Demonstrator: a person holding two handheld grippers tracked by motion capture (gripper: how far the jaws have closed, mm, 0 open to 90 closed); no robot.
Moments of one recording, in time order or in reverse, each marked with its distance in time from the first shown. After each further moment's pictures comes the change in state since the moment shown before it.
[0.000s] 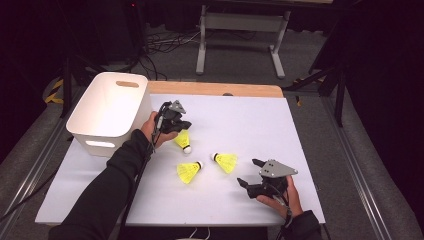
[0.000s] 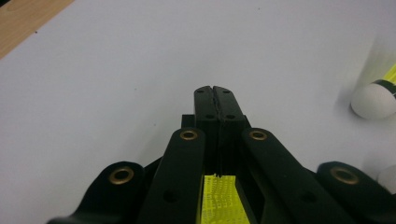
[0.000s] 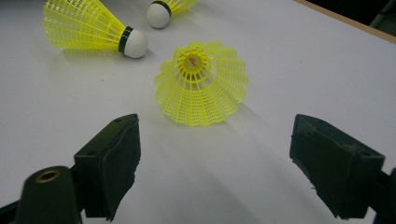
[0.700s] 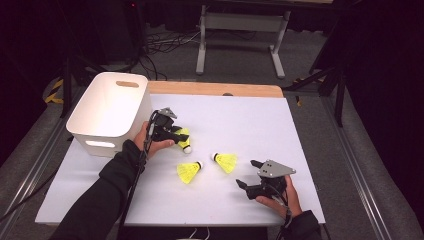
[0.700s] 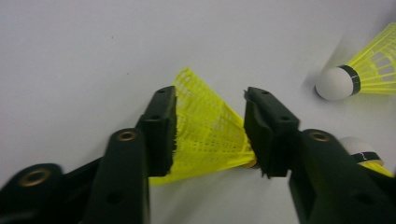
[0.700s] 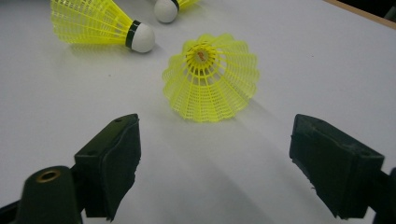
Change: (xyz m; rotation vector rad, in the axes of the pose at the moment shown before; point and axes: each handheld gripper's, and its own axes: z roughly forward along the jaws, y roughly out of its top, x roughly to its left) left arm -0.005 -0.033 -0.008 -0.015 -0.109 -0.182; right arm 0.001 -0.001 0.003 0.018 0.029 0.007
